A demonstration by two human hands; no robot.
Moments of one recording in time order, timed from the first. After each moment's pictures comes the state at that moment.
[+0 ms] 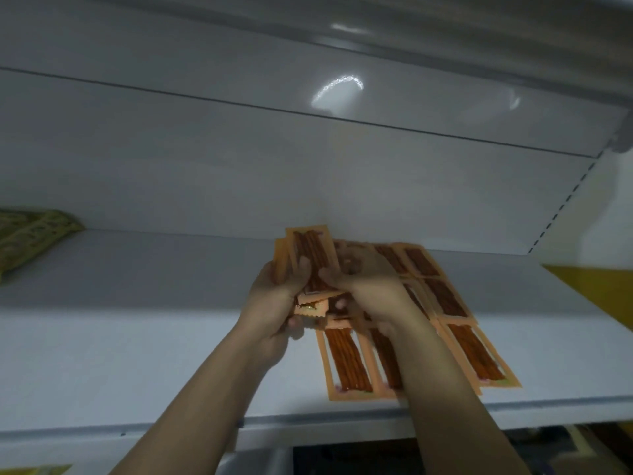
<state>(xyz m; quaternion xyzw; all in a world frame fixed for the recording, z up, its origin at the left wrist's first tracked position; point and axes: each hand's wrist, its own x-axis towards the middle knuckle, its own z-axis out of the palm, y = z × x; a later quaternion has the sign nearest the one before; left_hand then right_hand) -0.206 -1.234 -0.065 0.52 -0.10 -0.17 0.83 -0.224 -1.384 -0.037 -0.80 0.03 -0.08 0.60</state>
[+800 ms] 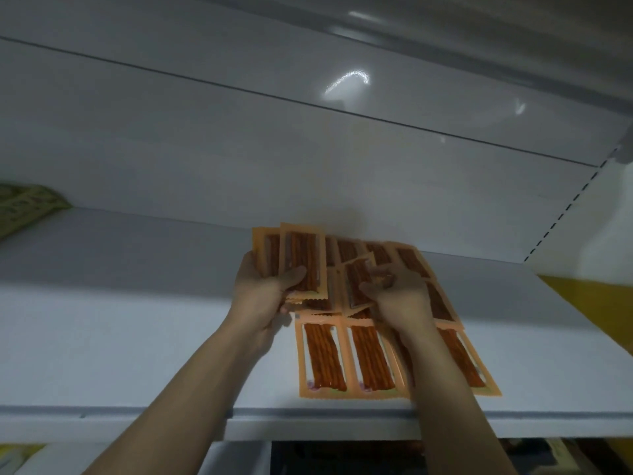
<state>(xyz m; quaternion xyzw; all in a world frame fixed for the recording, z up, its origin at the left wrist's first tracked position) -0.203 -1.254 -0.073 0.50 -0.03 -0.09 0.86 -0.233 -1.449 -0.064 -0.90 0.20 -0.17 0.35</state>
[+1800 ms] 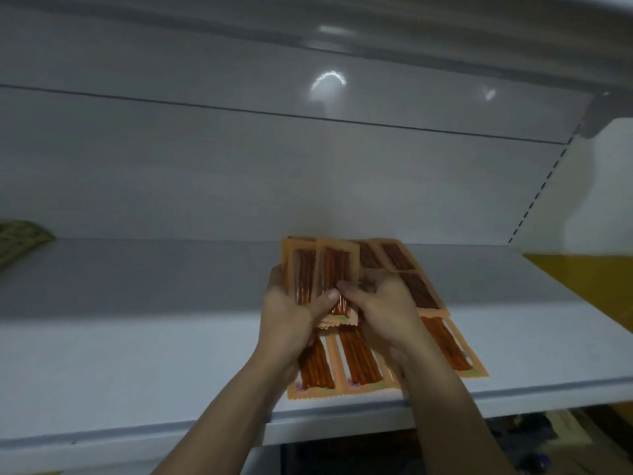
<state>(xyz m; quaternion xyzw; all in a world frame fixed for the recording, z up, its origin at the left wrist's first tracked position) -0.240 -1.296 -0.075 0.59 -0.10 -0.06 0.80 -0.273 -1.429 -0.049 -0.77 0.10 -0.14 0.61</state>
